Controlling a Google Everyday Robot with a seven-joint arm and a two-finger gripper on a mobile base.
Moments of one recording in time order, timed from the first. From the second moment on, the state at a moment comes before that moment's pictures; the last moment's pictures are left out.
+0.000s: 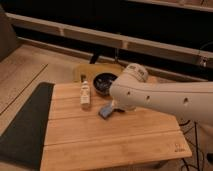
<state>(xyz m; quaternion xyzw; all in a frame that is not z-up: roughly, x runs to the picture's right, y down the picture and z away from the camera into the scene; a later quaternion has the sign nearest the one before) 0.086 0.091 0.663 -0.10 0.18 0.78 0.59</state>
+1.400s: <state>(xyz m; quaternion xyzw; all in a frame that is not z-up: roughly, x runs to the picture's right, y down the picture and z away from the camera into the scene) 0.200 0.047 0.829 -0.17 0.07 0.79 0.59</state>
